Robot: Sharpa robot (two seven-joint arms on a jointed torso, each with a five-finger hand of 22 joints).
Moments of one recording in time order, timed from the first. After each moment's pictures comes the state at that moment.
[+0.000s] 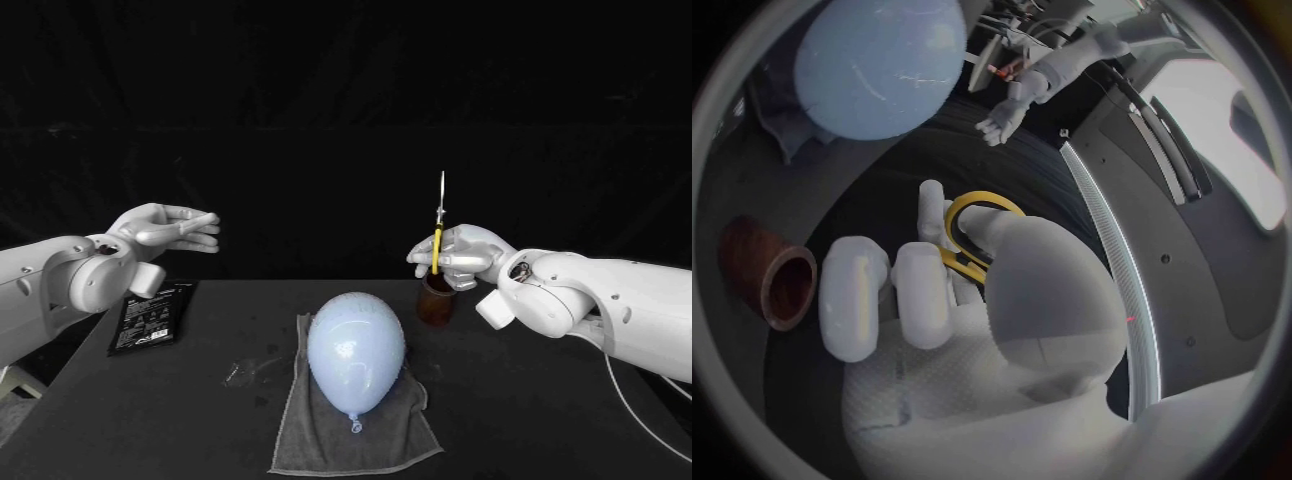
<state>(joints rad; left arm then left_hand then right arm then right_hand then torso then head) 1.34 -0.97 -0.07 1.15 -0.18 -0.06 0.19 1.61 -0.05 -0.04 0.29 0.05 0.92 0.18 0.29 0.28 1.14 0.13 0.09 0.07 1.12 0.08 0.27 0.36 0.18 1.04 0.21 0.27 0.13 1.38 -0.85 -0.19 1.43 -0.36 -0.17 0.17 1.21 0.00 0.68 0.05 0.04 0.94 0.09 0.35 0.57 1.23 0.10 0.29 0.57 1.47 -0.06 1.38 1.07 0.05 1.43 0.05 1.40 1.31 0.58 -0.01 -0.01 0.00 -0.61</state>
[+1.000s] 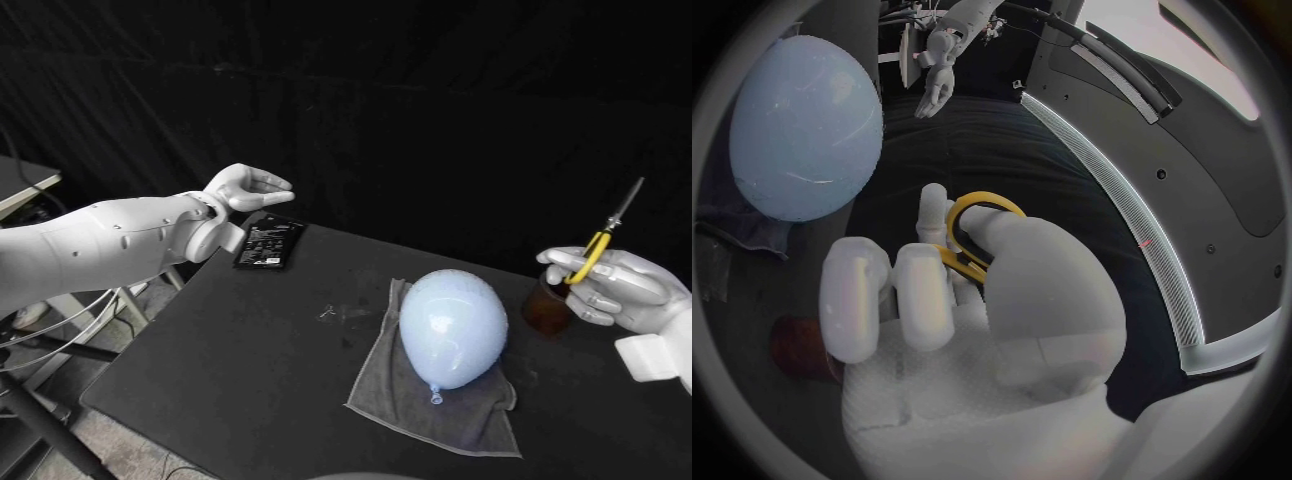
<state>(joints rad) 1.23 -1.11 -0.10 1.15 -0.36 -0.25 0.39 1.62 -0.12 -0.09 0.29 0.05 0.84 0.21 0.18 0.22 0.95 0.22 0.07 0.06 0.67 0.21 0.06 0.22 0.08 0.43 0.29 0.05 0.05 1.33 -0.92 -0.19 1.54 -0.02 -0.10 0.21 1.21 0.00 0.62 0.07 0.04 0.93 0.09 0.37 0.65 1.23 0.10 0.30 0.91 1.46 -0.06 1.38 1.09 0.05 1.44 0.04 1.40 1.31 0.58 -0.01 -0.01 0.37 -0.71</state>
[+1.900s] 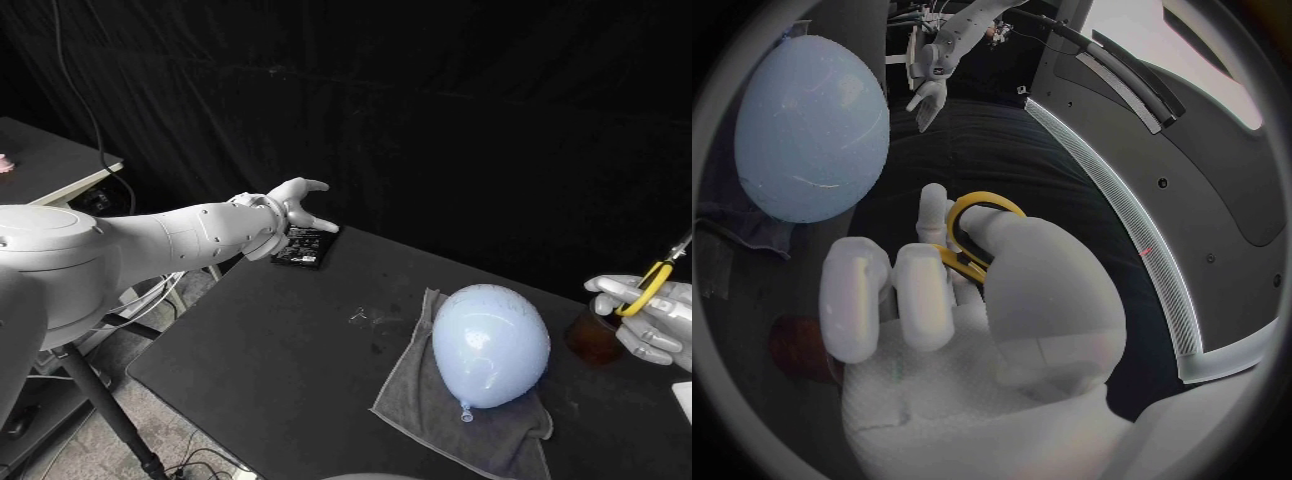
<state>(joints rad) 1.18 -0.94 -0.10 0.92 -0.84 -0.41 0.18 1.47 -0.31 -0.23 0.30 0.05 0.43 0.10 0.05 0.13 0.34 0.18 0.03 0.04 0.20 0.29 0.03 0.07 0.06 0.16 0.30 0.03 0.02 1.33 -0.92 -0.19 1.55 -0.07 -0.12 0.21 1.22 0.00 0.62 0.07 0.05 0.94 0.09 0.37 0.65 1.23 0.10 0.30 0.91 1.46 -0.06 1.38 1.09 0.05 1.44 0.04 1.40 1.31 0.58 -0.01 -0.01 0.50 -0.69</state>
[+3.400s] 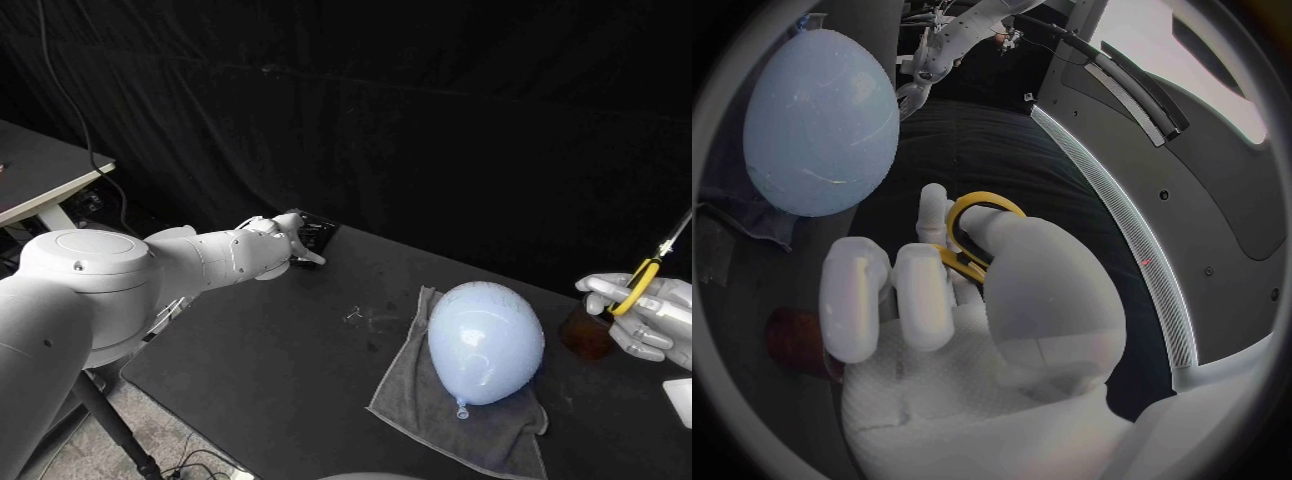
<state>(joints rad) 1.10 -0.78 -0.10 0.75 -1.07 -0.34 -0.24 1.35 -0.31 -0.23 0.30 0.05 0.32 0.15 0.04 0.10 0.27 0.28 0.03 0.03 0.23 0.27 0.04 0.08 0.06 0.19 0.30 0.03 0.03 1.32 -0.92 -0.19 1.56 -0.12 -0.13 0.21 1.22 0.00 0.62 0.07 0.04 0.94 0.09 0.38 0.65 1.23 0.10 0.30 0.91 1.47 -0.06 1.38 1.08 0.05 1.44 0.04 1.40 1.31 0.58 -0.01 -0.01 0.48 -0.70</state>
